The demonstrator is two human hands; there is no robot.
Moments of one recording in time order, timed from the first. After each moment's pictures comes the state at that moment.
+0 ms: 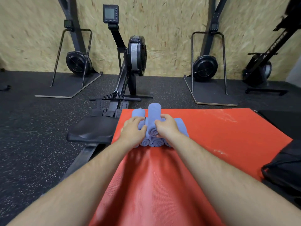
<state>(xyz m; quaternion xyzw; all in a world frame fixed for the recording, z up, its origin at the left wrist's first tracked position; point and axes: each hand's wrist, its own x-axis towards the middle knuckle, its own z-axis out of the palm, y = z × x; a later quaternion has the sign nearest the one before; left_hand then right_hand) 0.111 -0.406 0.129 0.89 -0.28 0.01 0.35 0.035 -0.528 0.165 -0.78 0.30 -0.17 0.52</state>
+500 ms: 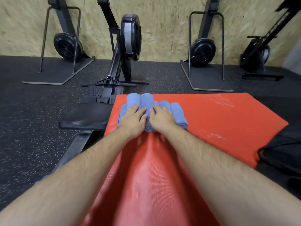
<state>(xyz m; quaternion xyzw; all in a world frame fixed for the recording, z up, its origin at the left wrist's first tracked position) 0.128 -0.419 0.085 0.90 -0.35 0.01 0.25 0.045 -0.539 0.124 -0.94 0.25 -0.07 0.23</state>
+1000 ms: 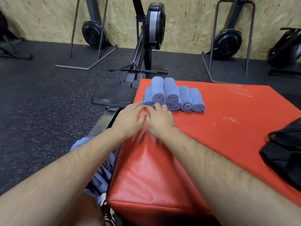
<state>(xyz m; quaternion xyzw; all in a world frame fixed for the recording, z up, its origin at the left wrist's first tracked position) 0.031 -0.269 0.102 0.90 -0.36 0.07 0.22 -0.035 -0.404 0.107 -0.98 0.11 -0.15 0.05</state>
